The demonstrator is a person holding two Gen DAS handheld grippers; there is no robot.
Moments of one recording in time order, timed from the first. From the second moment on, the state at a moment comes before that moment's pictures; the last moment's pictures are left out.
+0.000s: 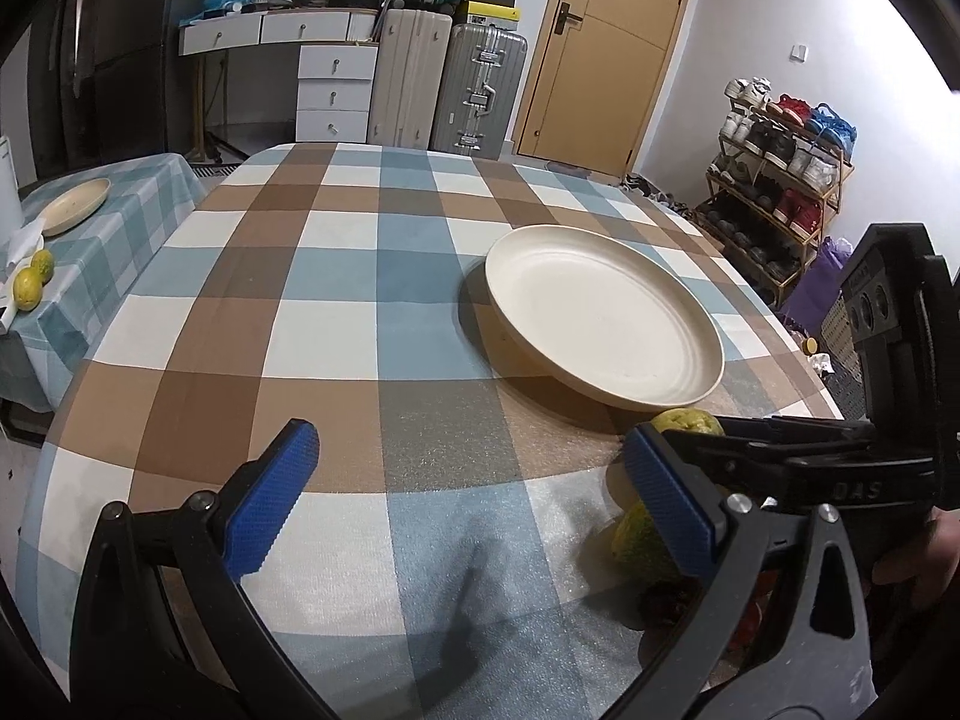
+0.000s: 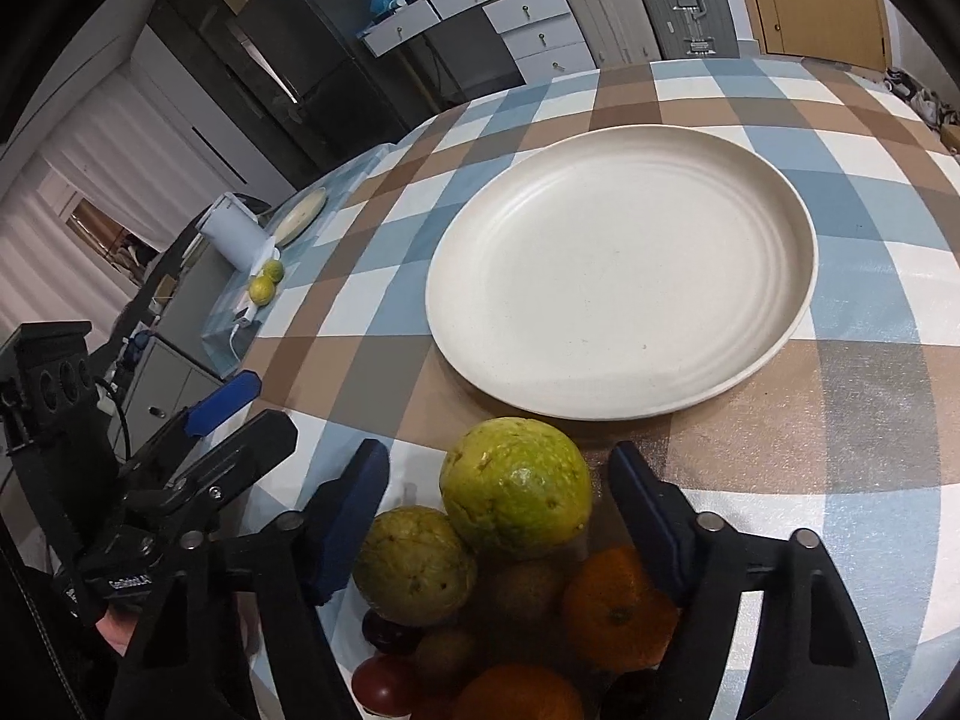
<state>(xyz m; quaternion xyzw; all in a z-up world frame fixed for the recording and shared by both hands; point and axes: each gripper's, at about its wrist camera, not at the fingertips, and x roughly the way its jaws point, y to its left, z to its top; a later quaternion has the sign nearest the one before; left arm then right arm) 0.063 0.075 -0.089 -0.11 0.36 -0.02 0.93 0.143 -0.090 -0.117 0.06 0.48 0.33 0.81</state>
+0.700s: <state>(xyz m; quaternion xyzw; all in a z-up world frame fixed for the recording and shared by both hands) 0.049 0.057 -0.075 -0.08 0.36 0.00 0.93 0.132 -0.129 -0.104 0.15 0.43 0.36 0.81</state>
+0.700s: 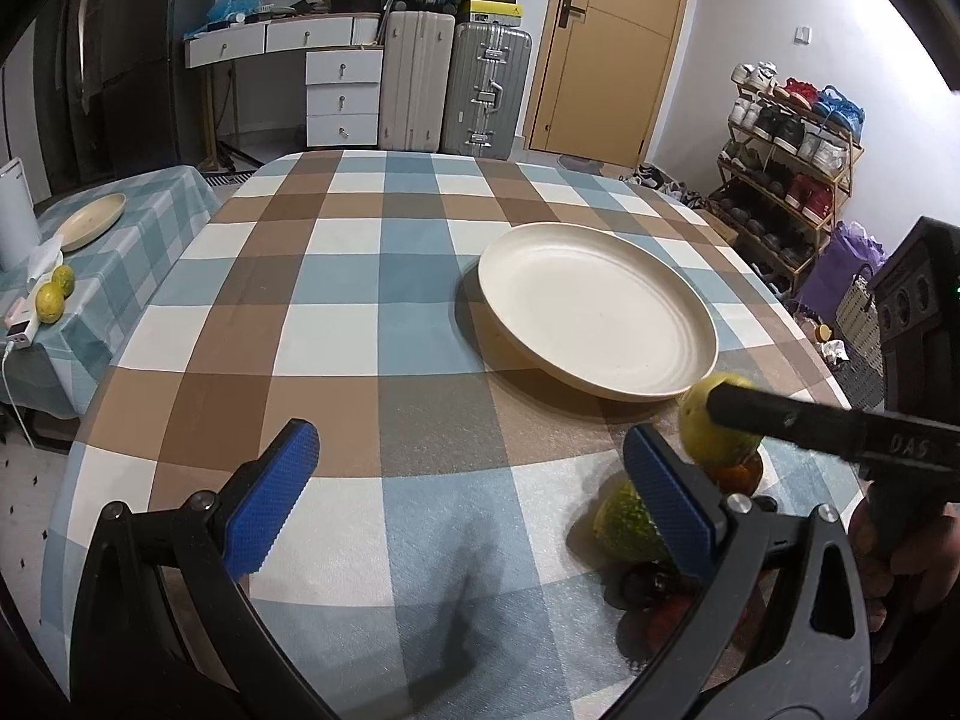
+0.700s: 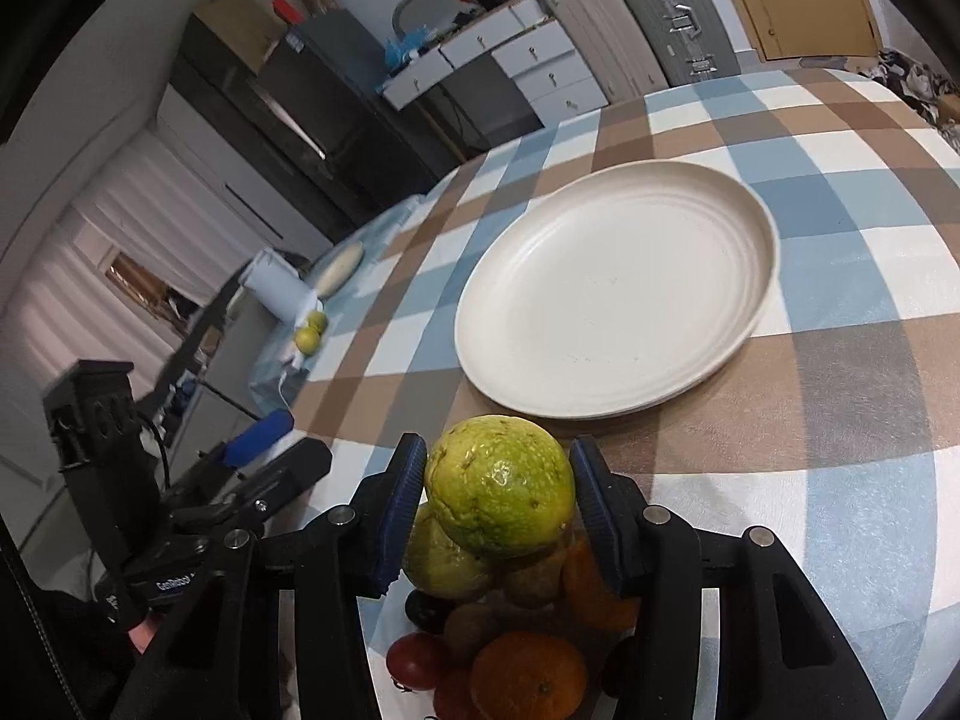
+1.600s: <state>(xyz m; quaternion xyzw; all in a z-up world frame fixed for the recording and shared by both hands) 0.077 0.008 -0.105 -0.09 0.46 -0.08 0.88 0.111 -0.220 -0.099 0.24 0.35 0.36 0.83</state>
